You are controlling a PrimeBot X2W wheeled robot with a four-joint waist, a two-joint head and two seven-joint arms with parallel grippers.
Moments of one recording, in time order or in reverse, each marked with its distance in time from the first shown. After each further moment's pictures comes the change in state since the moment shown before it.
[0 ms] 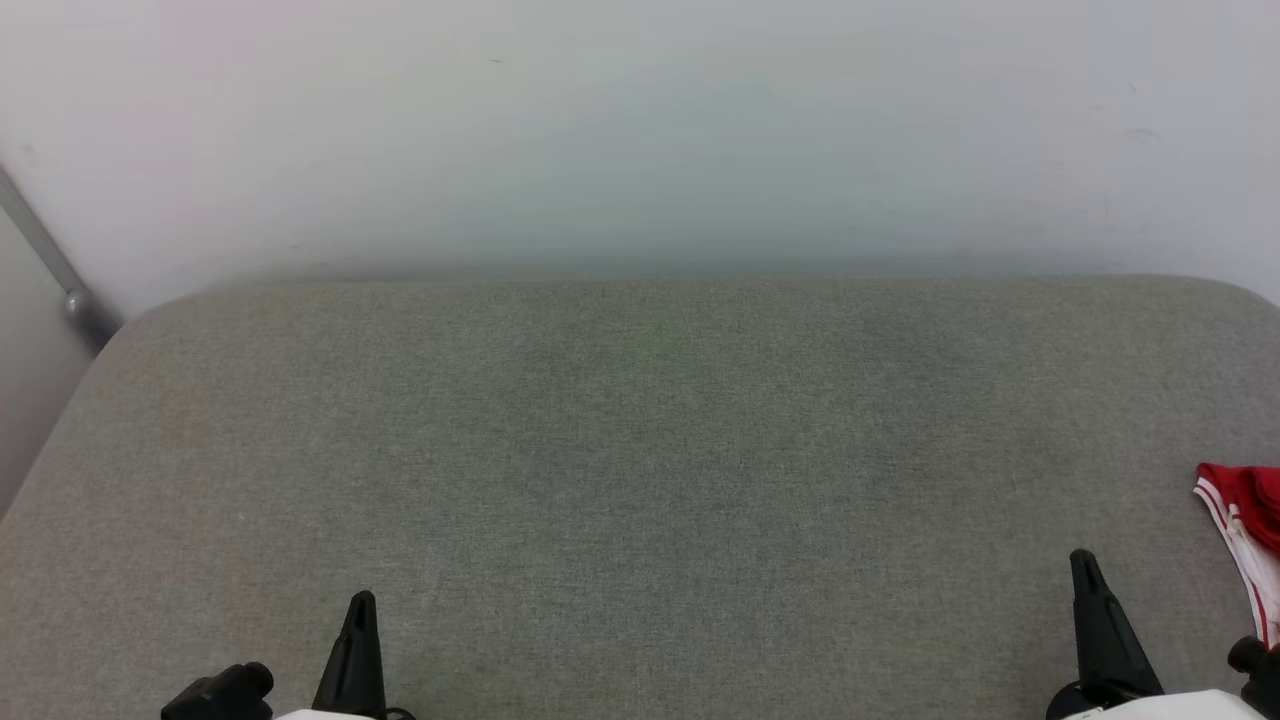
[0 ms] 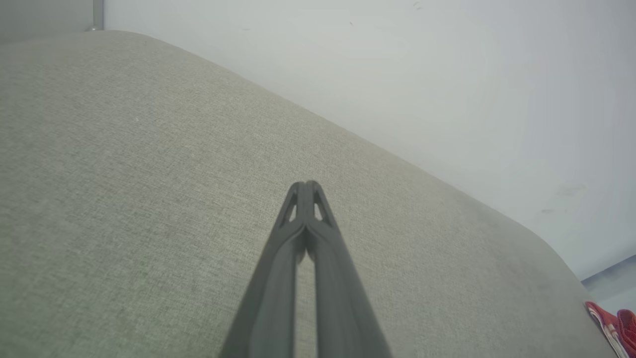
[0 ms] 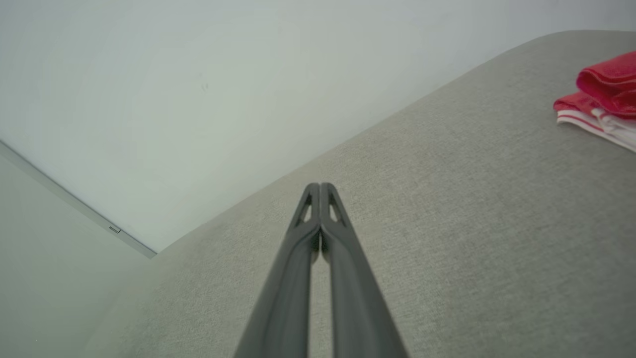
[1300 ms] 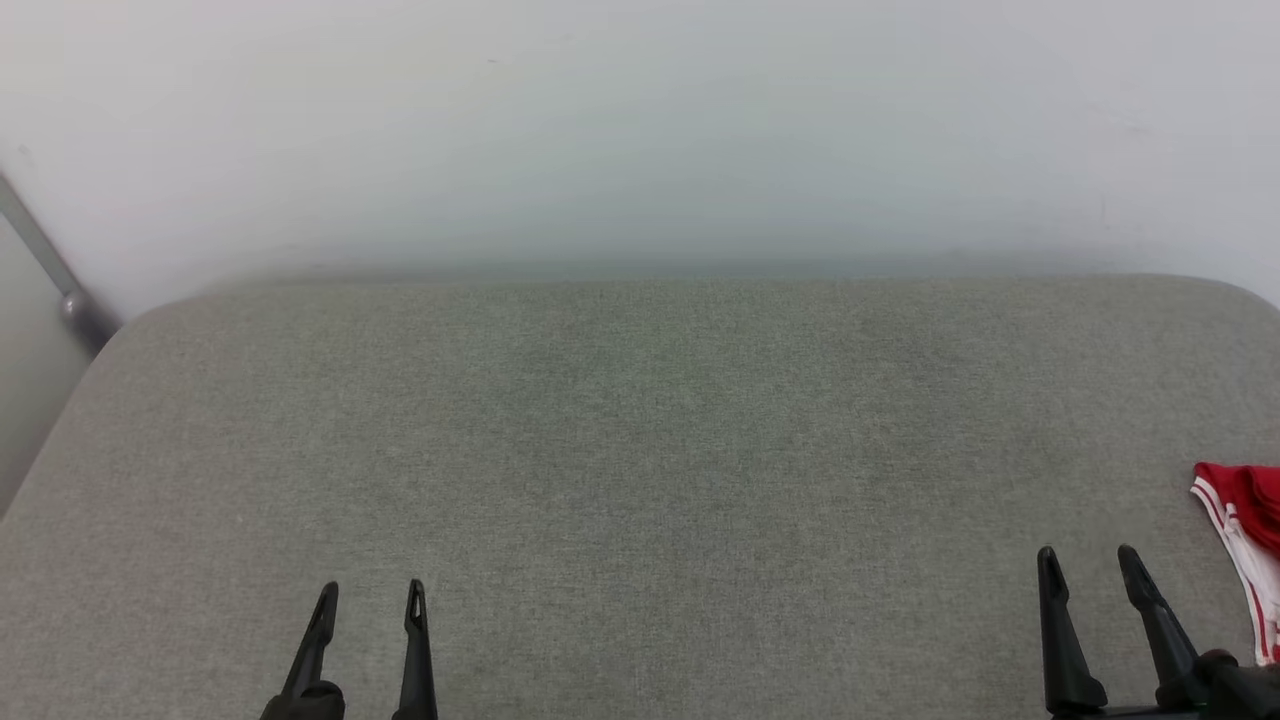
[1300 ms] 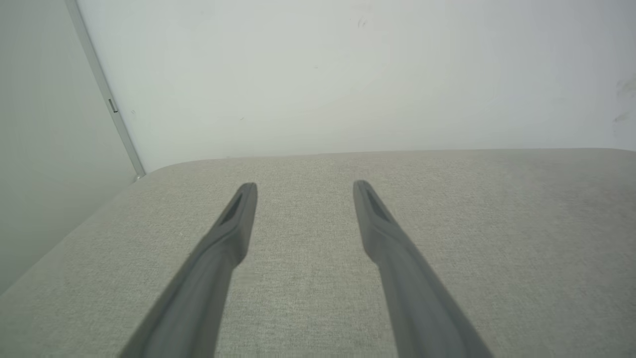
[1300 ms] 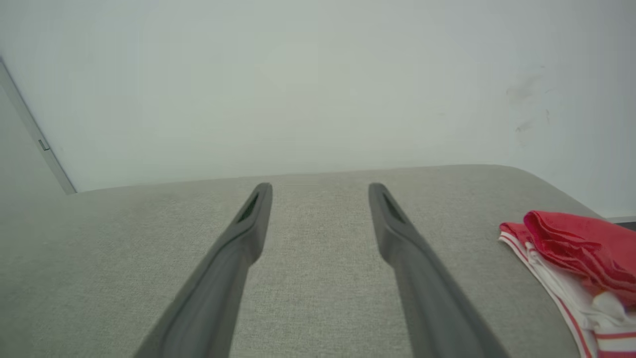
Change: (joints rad) left arm 0.067 -0.007 -0.024 -0.128 0.513 0.068 -0.099; right arm 0.044 0.009 -0.017 -0.095 -0.480 0.000 -0.098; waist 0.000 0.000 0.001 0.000
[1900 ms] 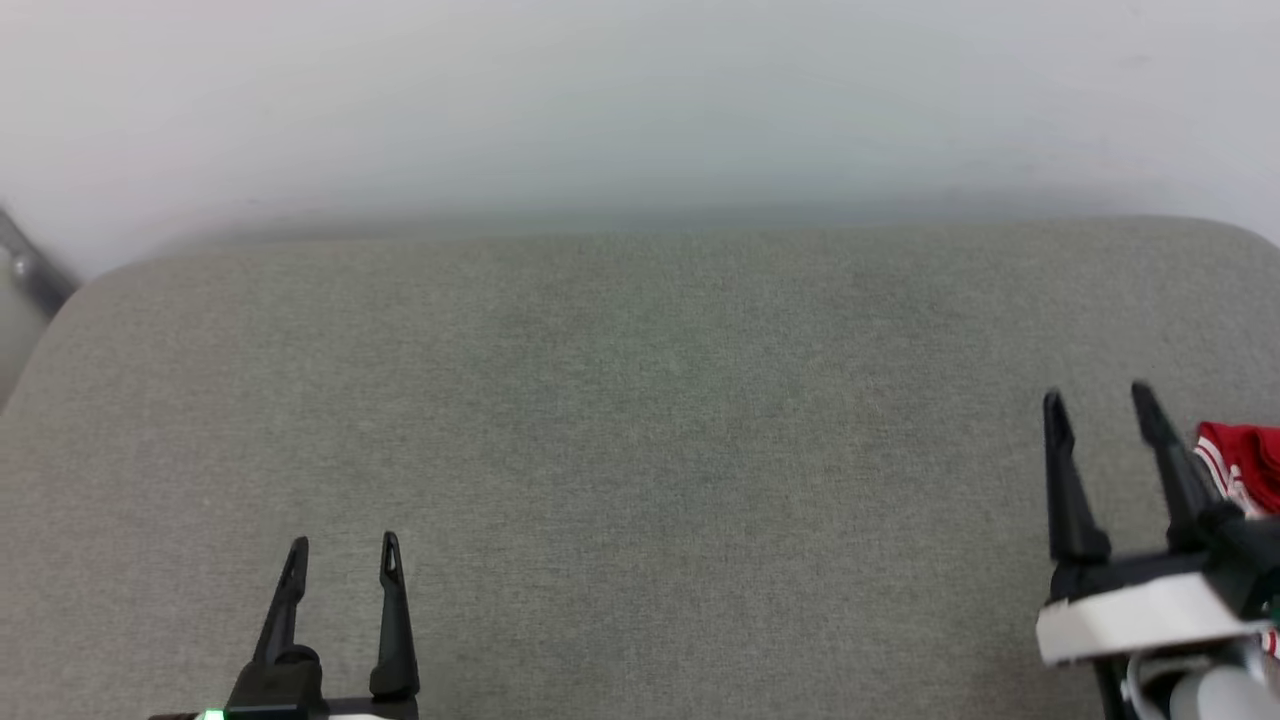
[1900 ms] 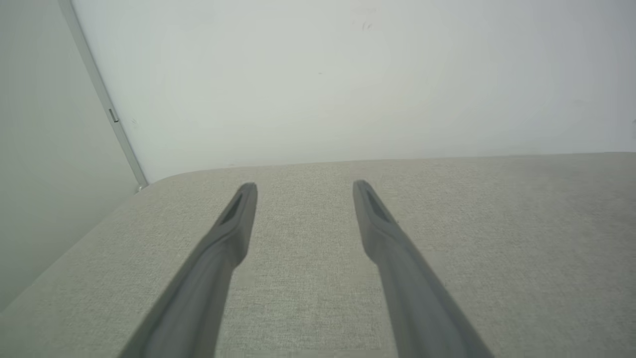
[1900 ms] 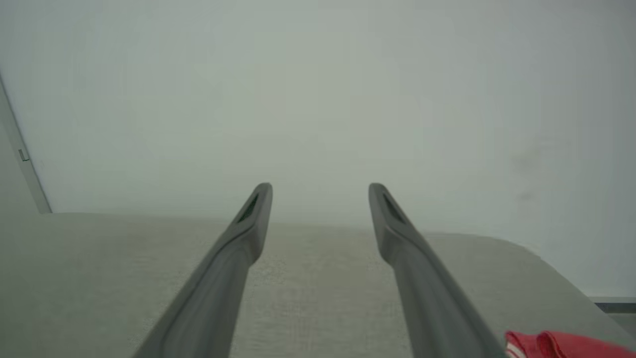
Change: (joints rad) left arm -0.050 0.005 0.021 -0.042 0.009 0.026 0.000; right arm -0.272 -0.048 0.010 0.051 -0.062 0.000 0.000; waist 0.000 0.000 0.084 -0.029
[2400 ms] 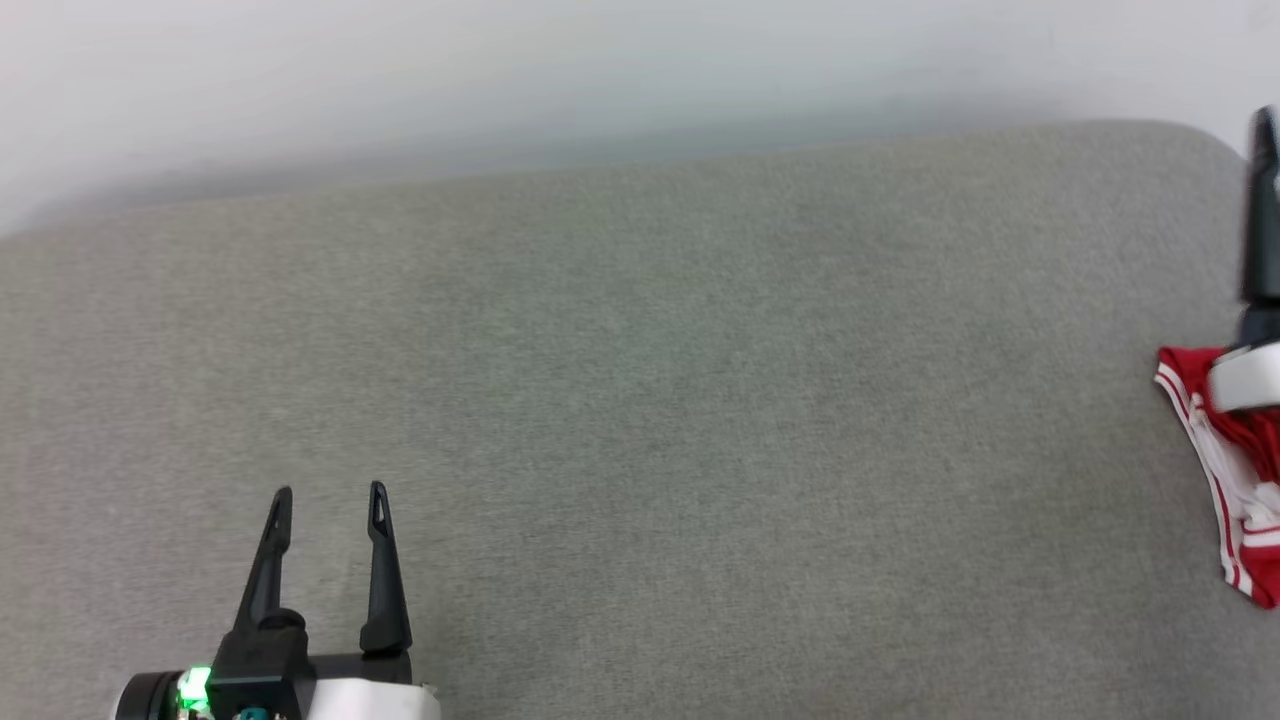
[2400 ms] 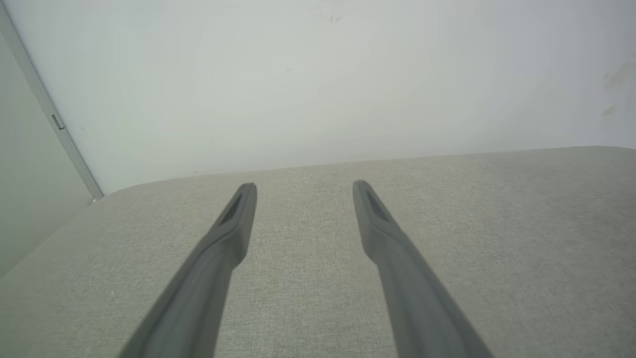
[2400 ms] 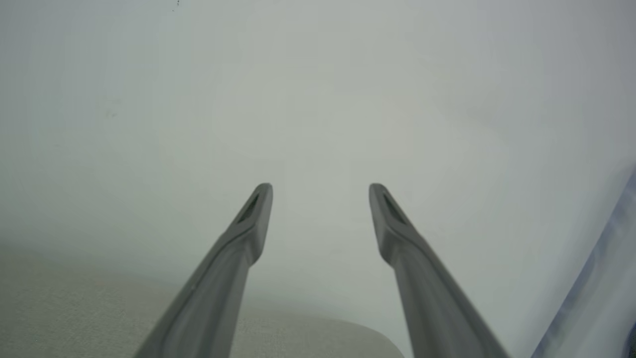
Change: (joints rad) left arm -0.051 0.005 -0.001 -0.042 0.000 0.012 0.000; right arm -0.407 -0.256 -0.045 0.180 -0.041 0.000 0.002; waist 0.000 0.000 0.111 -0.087
